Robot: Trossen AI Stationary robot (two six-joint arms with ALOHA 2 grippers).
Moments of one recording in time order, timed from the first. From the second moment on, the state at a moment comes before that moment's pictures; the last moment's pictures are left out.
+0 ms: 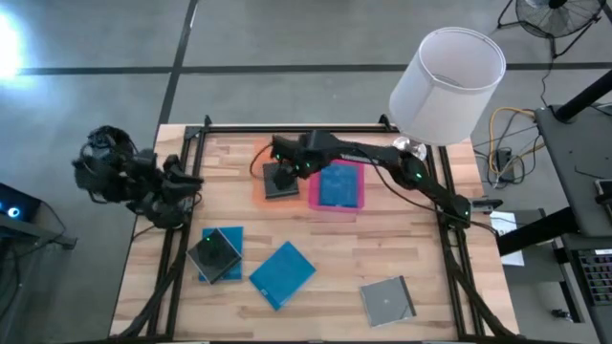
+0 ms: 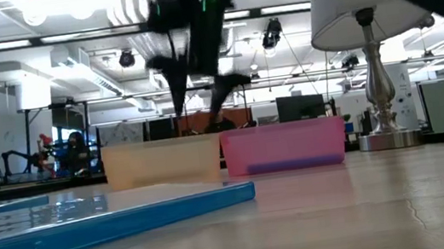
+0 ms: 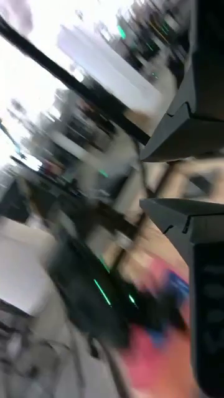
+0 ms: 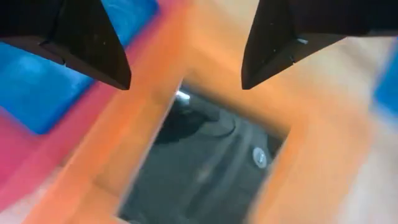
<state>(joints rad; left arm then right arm) -0.91 0.53 0.93 -0.51 -0.99 -0.62 -0.19 2.38 2.35 -1.24 0.05 0.76</state>
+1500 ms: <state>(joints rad) -0.94 1.25 0.51 -0.85 0.13 -1.77 0.13 2.46 2.24 -0.68 -0.23 0.90</state>
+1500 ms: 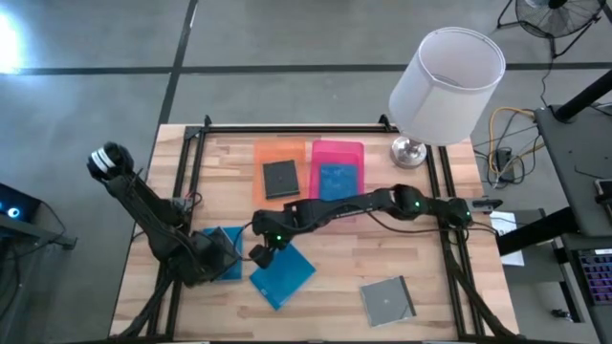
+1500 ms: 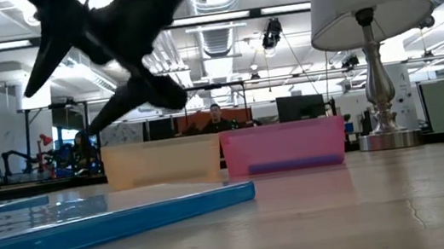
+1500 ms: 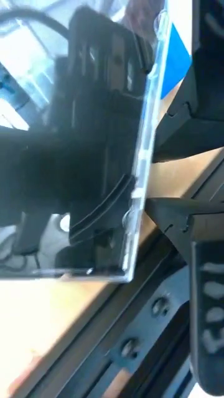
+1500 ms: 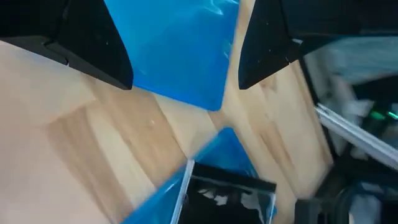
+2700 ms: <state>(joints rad) -0.79 1.19 0.54 -0.75 -0.19 -1.56 0.04 2.46 1.84 -0.10 -0.24 1.33</state>
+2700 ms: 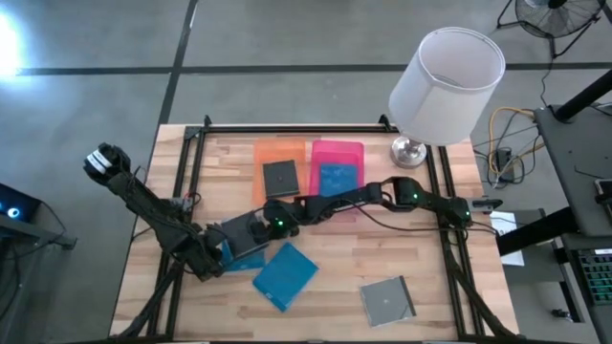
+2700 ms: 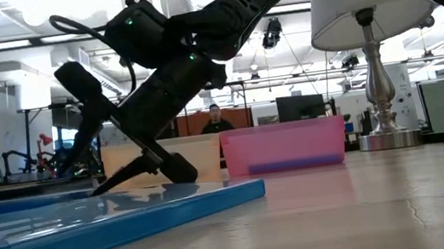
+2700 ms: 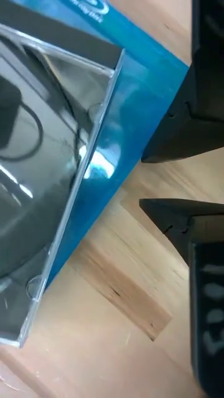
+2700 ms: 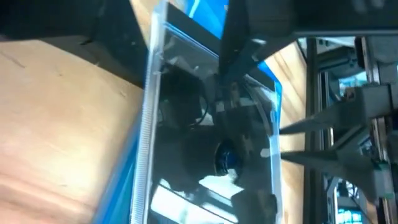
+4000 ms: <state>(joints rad) -0.82 1.11 0.75 -0.94 -0.59 -1.63 -0.16 1.98 1.74 -0.63 0.05 1.26</state>
